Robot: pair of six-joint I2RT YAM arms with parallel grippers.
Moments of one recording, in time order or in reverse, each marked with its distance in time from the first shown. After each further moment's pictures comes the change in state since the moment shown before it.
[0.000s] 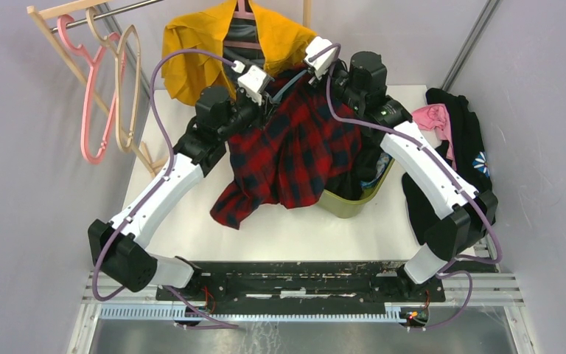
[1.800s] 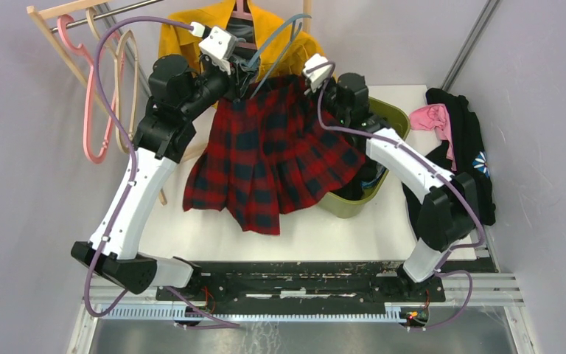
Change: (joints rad) left arm 0.089 -0.035 0.370 -0.279 0.046 0.001; right arm -0.018 0.104 -0.191 0.323 0.064 0.131
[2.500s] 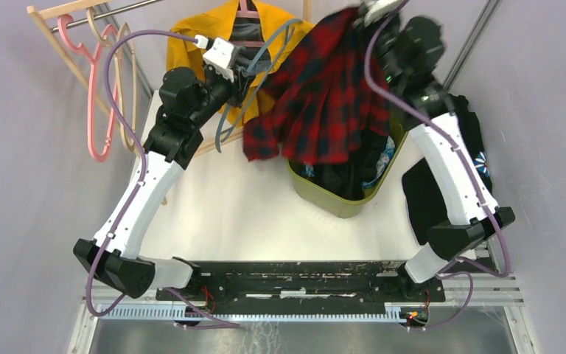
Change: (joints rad) left arm 0.000 -0.003 -0.144 0.195 -0.080 -0.002; right arm -0.034 -0.142 0.421 -0.327 0.161 -0.009
